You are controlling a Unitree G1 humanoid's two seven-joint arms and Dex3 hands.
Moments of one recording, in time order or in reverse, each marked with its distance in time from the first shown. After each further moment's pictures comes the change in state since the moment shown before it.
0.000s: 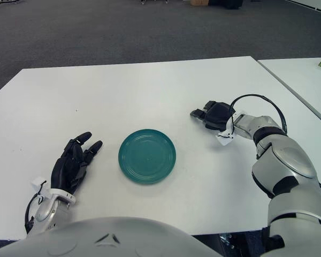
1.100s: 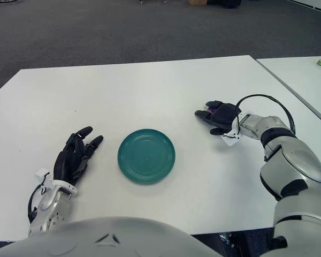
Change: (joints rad) left arm -0.101 0.003 0.043 0.089 0.013 -0.011 -0.027; right arm 0.027 -0.066 -0.045 -0.074 0.021 -0.006 0.099
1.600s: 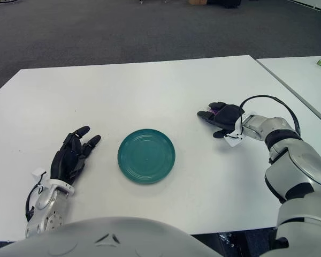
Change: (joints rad) left arm -0.014 0.016 0.034 0.017 -0.016 0.003 -0.026; right arm 0.026 -0.040 -0.044 -0.043 0.018 -0.011 0.068
